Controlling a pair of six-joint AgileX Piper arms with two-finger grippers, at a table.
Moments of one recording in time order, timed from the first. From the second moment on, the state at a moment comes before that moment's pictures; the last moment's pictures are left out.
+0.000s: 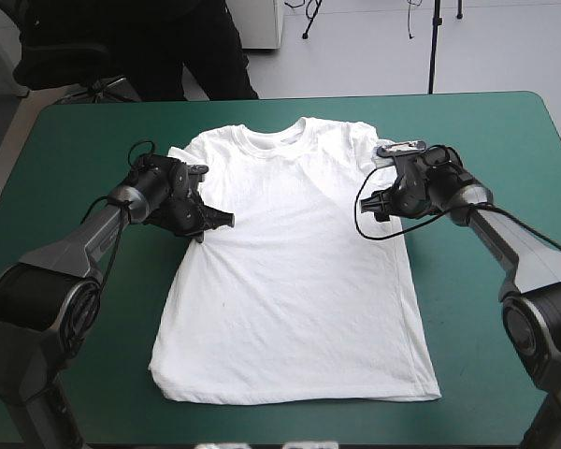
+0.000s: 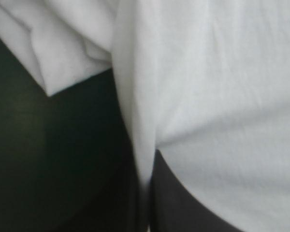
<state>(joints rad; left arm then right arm) -0.28 1.92 -1.47 -0.01 0.98 -0.18 0.31 1.82 -1.43 -0.13 0.82 0.22</state>
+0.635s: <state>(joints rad) -0.28 1.93 -1.48 0.01 0.98 -0.18 0.29 1.94 -1.46 -0.02 0.81 0.14</state>
